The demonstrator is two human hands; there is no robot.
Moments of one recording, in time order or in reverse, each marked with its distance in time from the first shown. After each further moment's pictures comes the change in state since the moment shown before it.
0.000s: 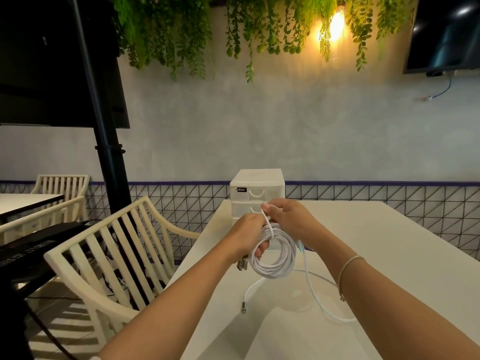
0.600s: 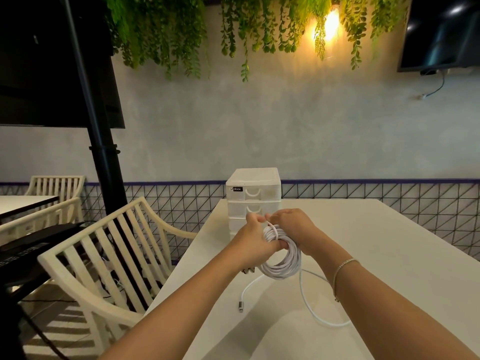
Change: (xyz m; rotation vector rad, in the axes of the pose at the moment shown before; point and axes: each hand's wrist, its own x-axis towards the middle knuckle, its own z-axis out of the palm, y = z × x) left_hand -0.017 0.005 0.017 0.370 0.031 0.016; right_hand 0.002 0.014 -0.001 -0.660 -0.070 0.024
